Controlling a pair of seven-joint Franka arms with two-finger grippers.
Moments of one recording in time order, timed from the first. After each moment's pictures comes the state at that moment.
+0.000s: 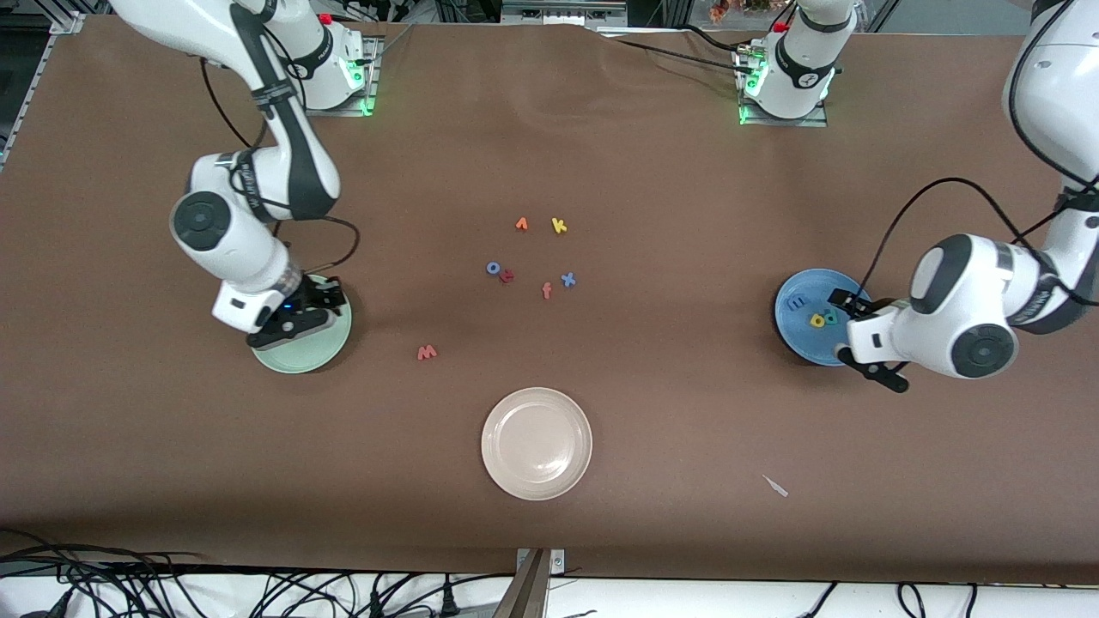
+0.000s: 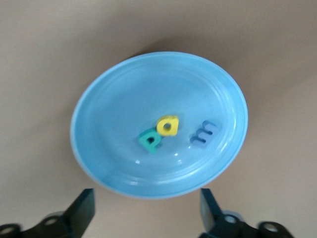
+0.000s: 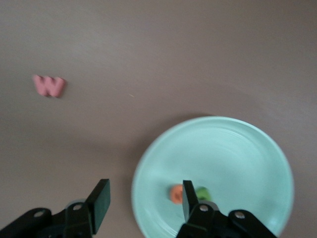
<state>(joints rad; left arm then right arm) 0.56 0.70 -0.66 -1.59 0.45 1.65 0.24 0.44 0.36 -0.19 -2.03 0.08 2.42 -0.16</state>
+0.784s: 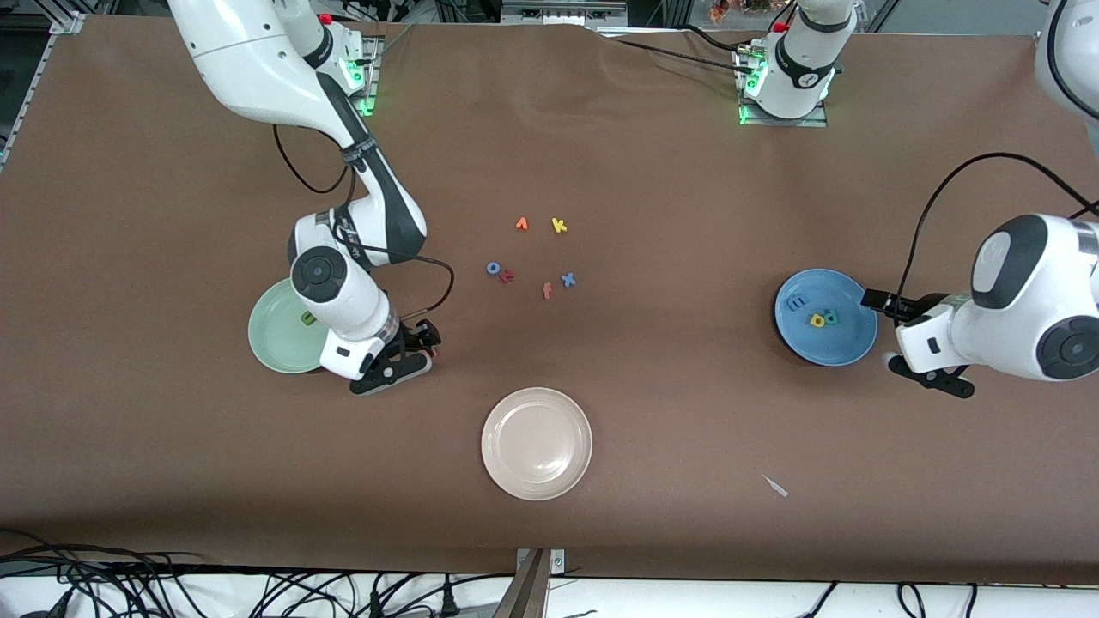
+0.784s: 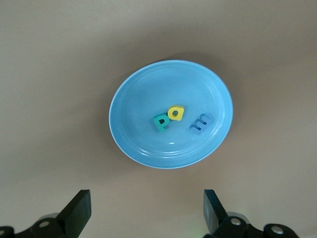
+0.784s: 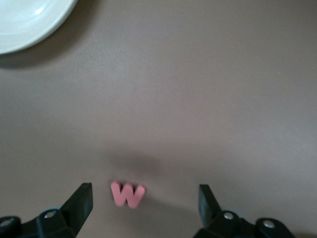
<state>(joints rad) 0.53 0.60 -0.65 -1.46 0.36 1.53 0.16 0.45 0.67 -0.07 -1.67 0.08 2.47 -0.07</state>
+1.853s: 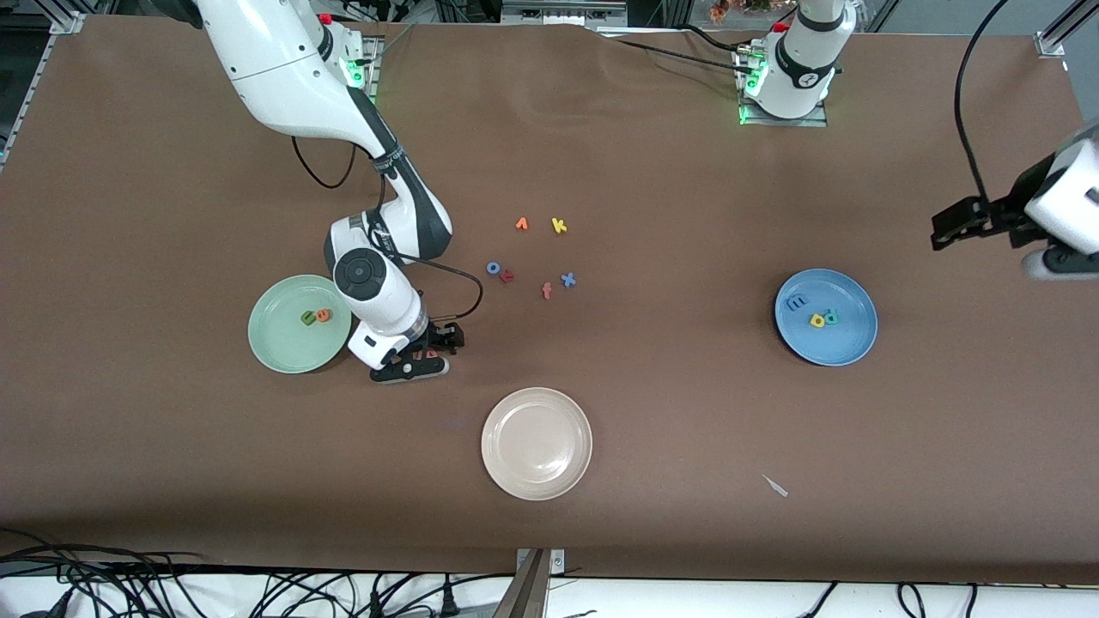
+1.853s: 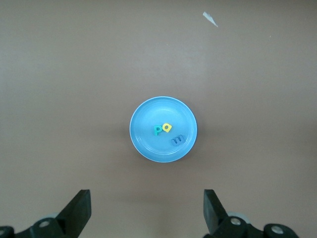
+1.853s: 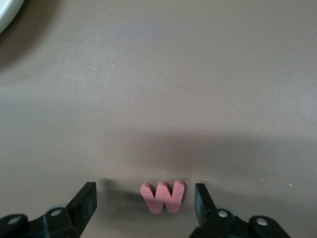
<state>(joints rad) 0.20 0.09 -0.23 -1.48 0.08 1.52 -0.07 0.50 0.72 -0.06 -1.70 0.09 2.53 0.23</state>
